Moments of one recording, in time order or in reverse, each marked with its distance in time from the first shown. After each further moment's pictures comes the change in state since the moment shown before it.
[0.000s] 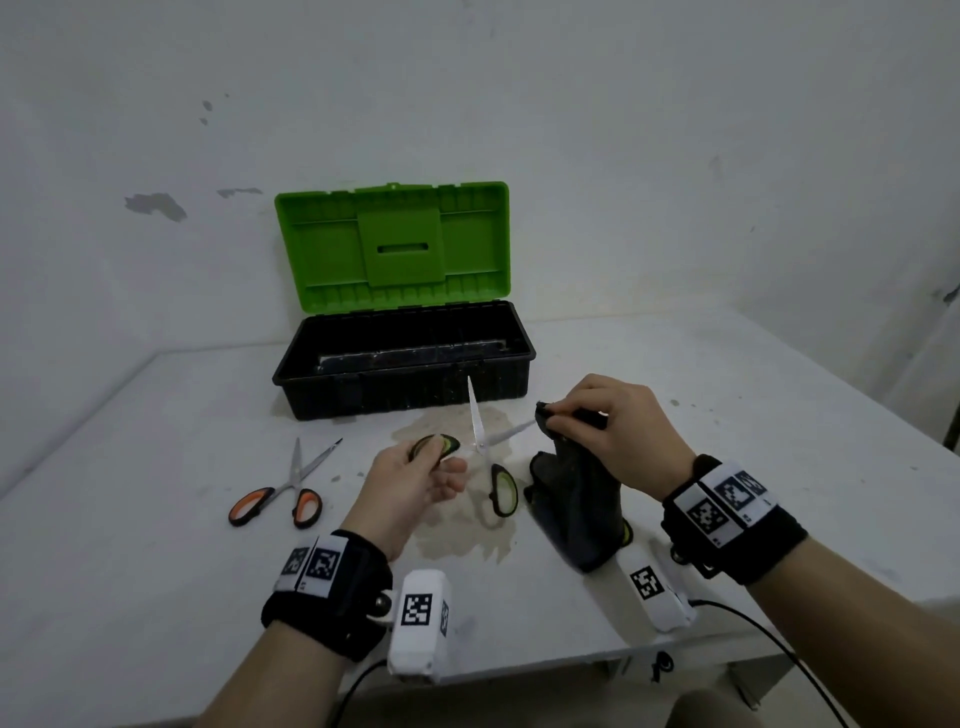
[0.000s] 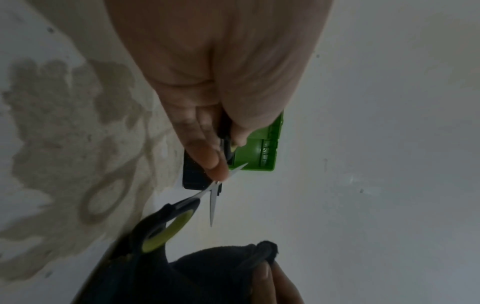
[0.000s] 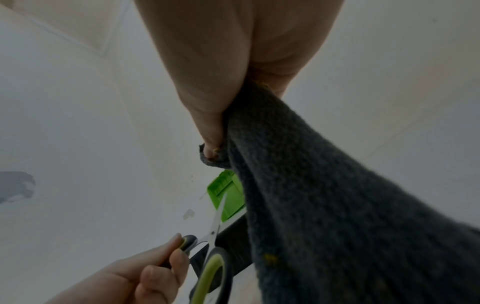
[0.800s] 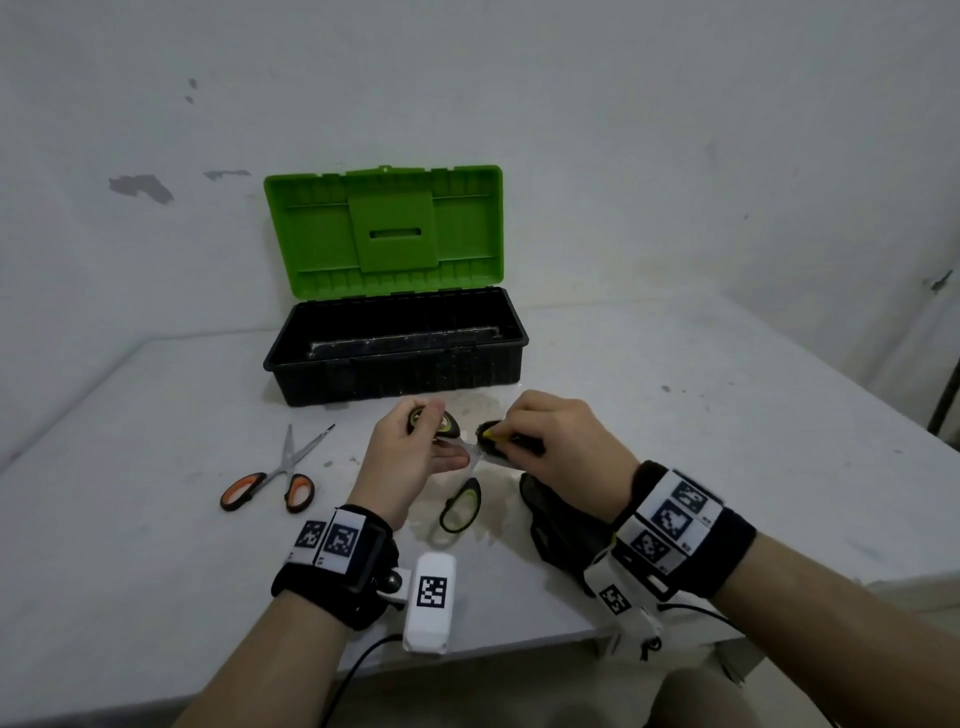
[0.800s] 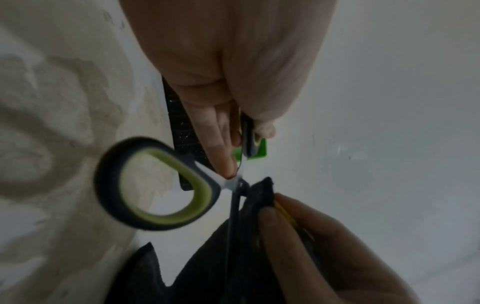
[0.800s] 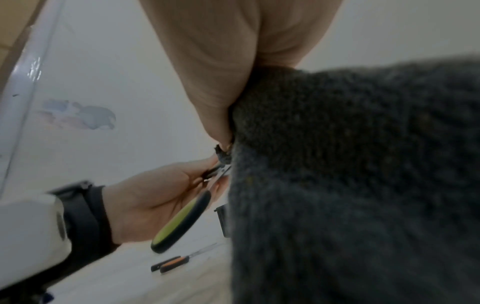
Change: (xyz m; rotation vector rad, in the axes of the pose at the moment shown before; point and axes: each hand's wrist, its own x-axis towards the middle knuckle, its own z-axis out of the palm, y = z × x) left_hand -0.008 0.013 0.016 0.065 0.029 0.180; right_hand -0.013 -0.039 0.031 -0.076 -0.149 -0.235
